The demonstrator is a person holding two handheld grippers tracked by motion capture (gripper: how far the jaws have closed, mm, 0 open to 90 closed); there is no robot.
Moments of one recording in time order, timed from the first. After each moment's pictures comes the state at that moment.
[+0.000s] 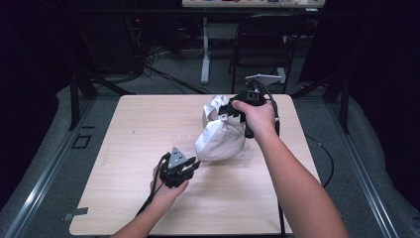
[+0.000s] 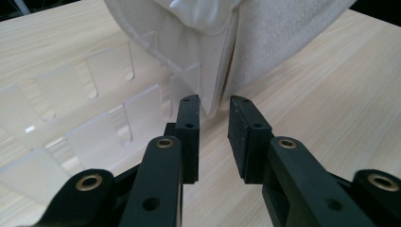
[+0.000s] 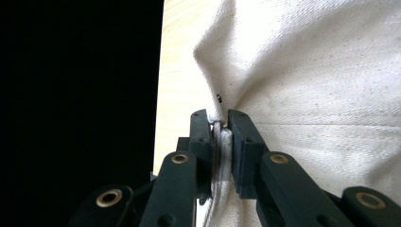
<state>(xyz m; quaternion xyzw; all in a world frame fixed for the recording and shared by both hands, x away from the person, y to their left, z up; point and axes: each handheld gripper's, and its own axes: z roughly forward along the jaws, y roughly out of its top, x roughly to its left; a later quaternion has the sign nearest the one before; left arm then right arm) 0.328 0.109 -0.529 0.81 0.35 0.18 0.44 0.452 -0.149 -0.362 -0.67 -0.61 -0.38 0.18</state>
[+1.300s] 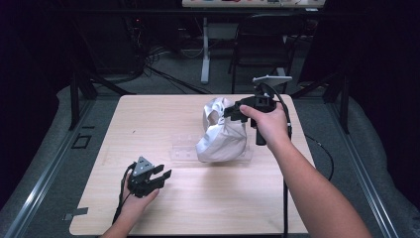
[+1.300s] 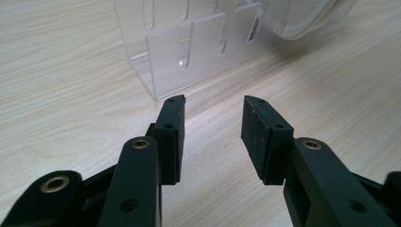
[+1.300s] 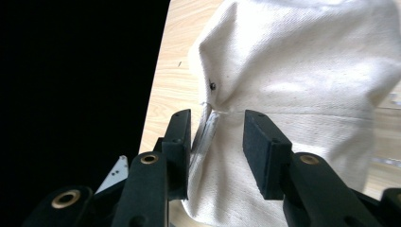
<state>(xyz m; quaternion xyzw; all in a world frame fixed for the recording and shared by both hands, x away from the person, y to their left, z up) 0.312 0.194 -0.547 0.78 0.42 0.18 0.42 0.424 -0.168 -0.351 -0.64 -0.65 -0.40 0.13</state>
